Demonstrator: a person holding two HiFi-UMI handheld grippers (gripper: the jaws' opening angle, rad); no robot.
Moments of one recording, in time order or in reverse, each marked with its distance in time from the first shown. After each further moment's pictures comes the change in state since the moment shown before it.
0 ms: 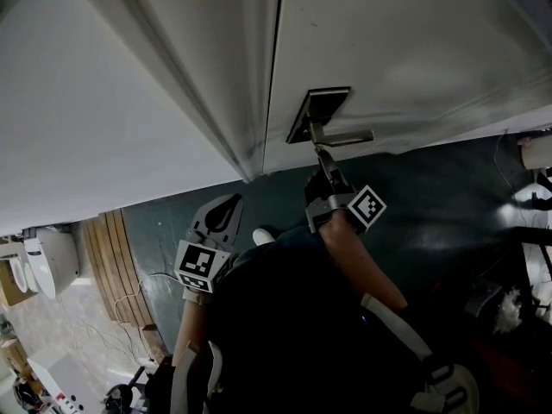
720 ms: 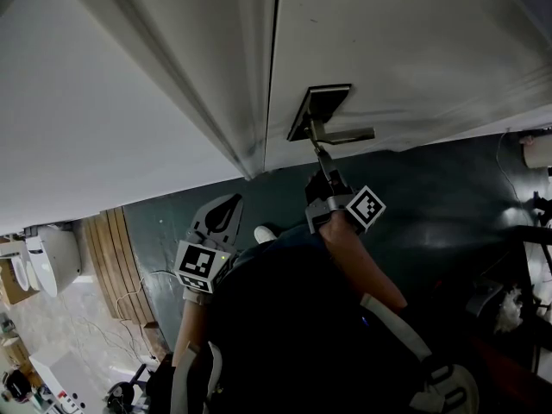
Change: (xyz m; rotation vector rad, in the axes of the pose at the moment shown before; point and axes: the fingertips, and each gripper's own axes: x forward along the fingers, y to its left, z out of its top) left arm -0.001 -0.002 -0.004 -0.004 0.011 0.001; right arm -0.002 -0.009 -0.003 -0.059 0.024 0.005
